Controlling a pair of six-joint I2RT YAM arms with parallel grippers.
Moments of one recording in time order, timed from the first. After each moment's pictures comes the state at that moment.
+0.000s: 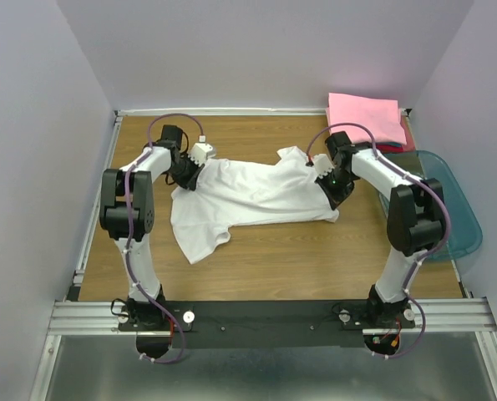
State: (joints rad) left arm -0.07 1.97 1.35 -0.63 0.39 0.63; right arm 0.25 1.82 1.32 -0.93 -0.11 -0.42
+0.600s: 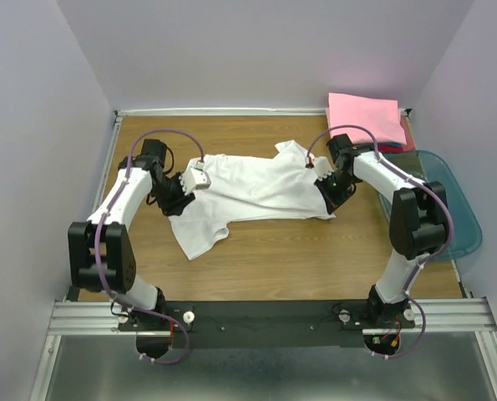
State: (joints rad) left arm -0.05 1.59 1.22 -0.94 0.41 1.05; right arm 0.25 1.83 1.35 -0.94 -0.20 -0.40
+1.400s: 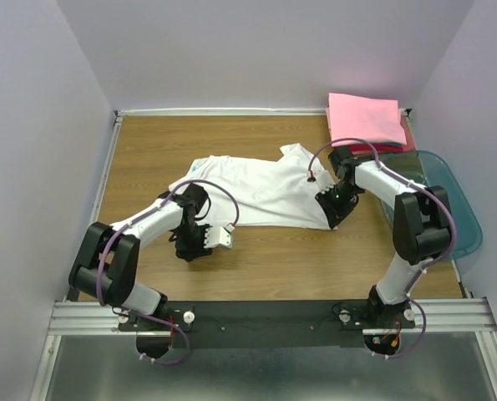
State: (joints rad) left arm -0.40 1.47 0.80 -0.92 0.26 1.17; right arm 0.26 1.77 1.19 -0.94 -0.21 -0.42
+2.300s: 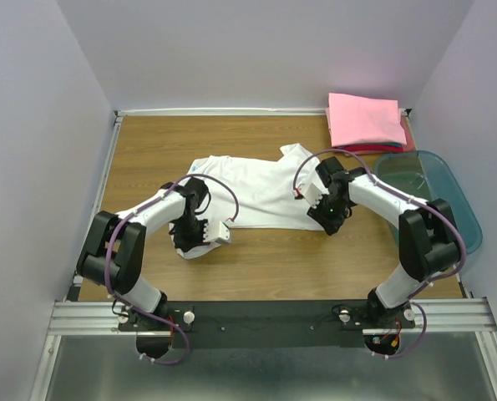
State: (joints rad) left arm -0.38 1.56 0.89 -1.00 0.20 1.18; right arm 0.39 1.64 1.07 -0.87 -0.13 -0.63
